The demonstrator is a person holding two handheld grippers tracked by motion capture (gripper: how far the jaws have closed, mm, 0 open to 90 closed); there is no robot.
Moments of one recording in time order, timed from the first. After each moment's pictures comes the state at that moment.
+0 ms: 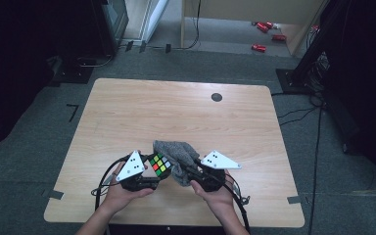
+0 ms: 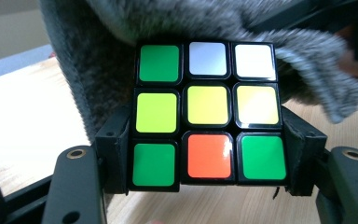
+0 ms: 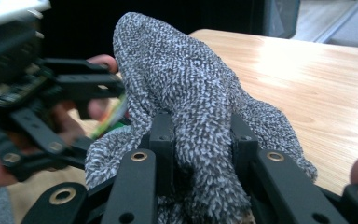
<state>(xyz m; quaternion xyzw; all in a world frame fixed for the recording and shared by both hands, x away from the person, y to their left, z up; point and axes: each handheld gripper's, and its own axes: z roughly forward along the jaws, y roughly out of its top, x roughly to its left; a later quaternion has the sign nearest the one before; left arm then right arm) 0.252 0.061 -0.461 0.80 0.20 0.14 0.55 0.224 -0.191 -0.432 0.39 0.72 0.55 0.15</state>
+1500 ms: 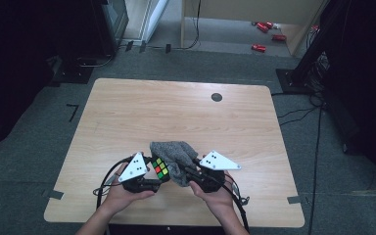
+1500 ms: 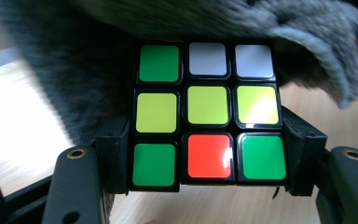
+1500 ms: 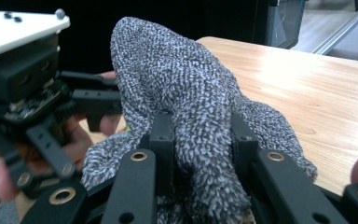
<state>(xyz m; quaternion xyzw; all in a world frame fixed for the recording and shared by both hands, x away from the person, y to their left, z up) 0.247 0.053 -0.462 0.81 0.17 0.13 0.54 0.221 -0.188 -0.425 0.38 0.72 0.56 0.16</state>
